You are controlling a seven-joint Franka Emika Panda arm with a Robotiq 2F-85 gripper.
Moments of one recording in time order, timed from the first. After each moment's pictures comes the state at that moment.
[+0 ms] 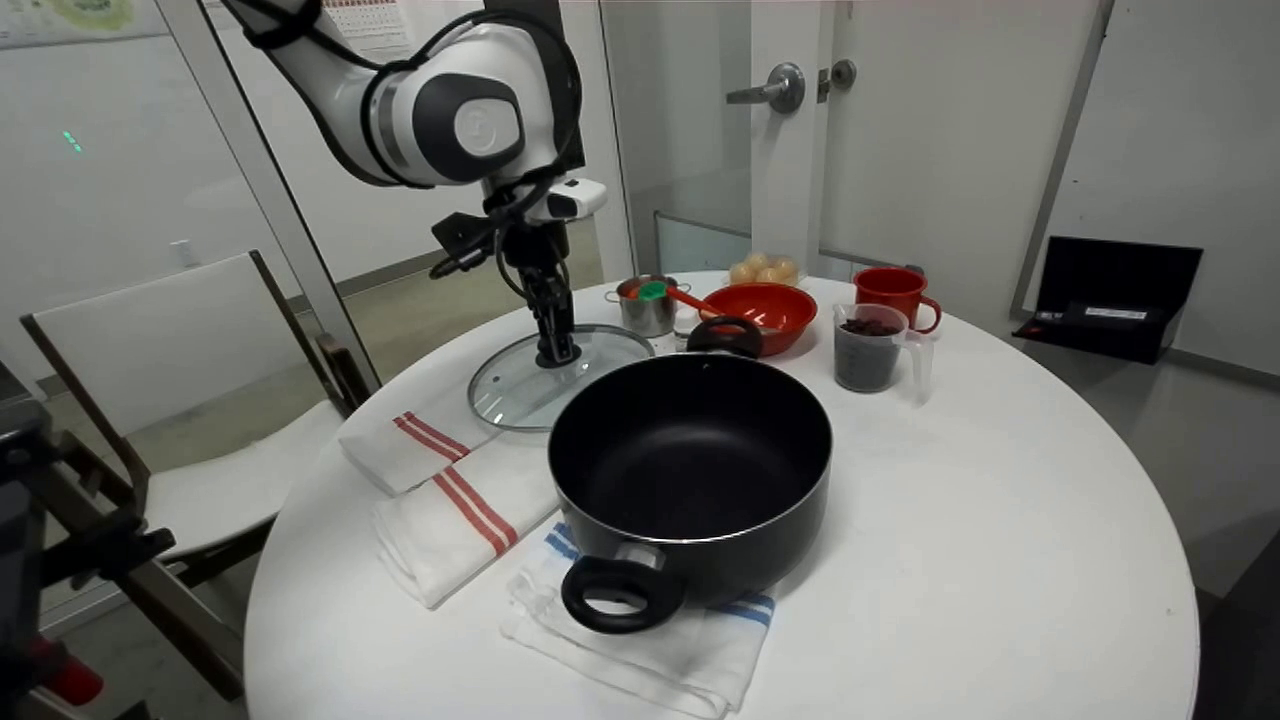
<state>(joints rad) 0.23 1.04 -0.02 -1.62 -0.02 2.62 0.51</state>
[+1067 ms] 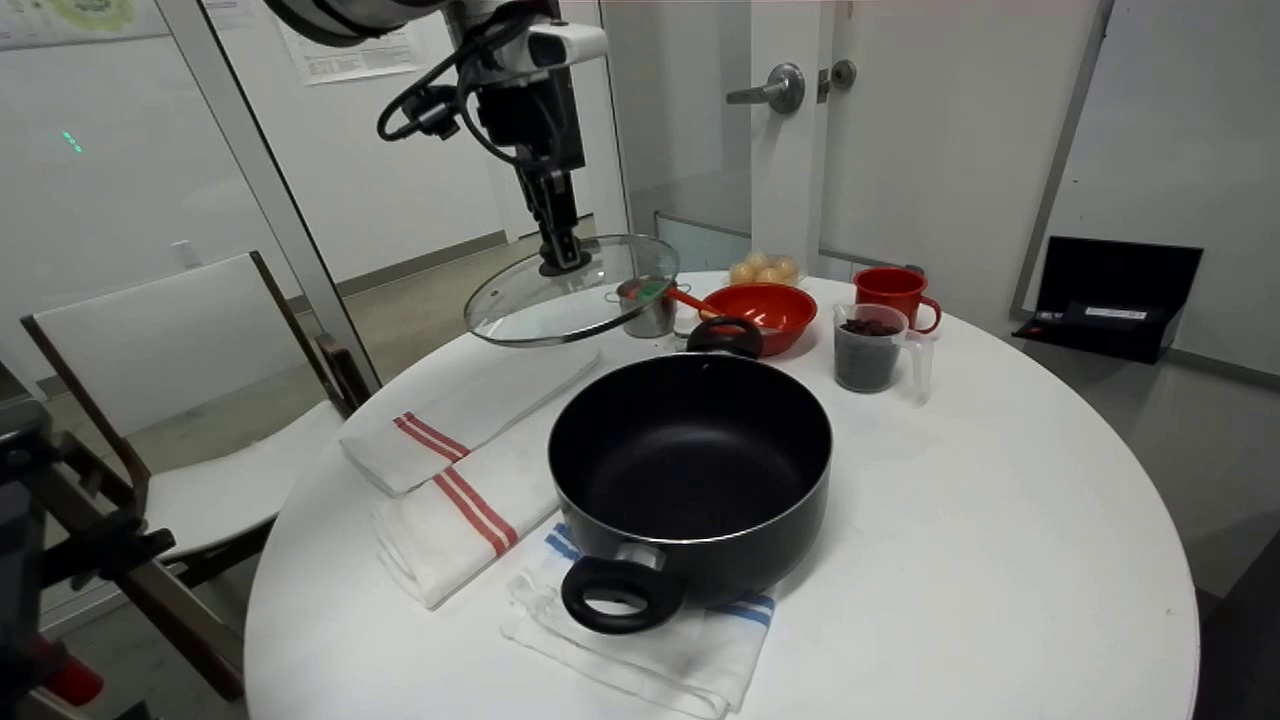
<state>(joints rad) 0.23 0.67 -0.09 -1.90 -0.02 2.62 0.51</state>
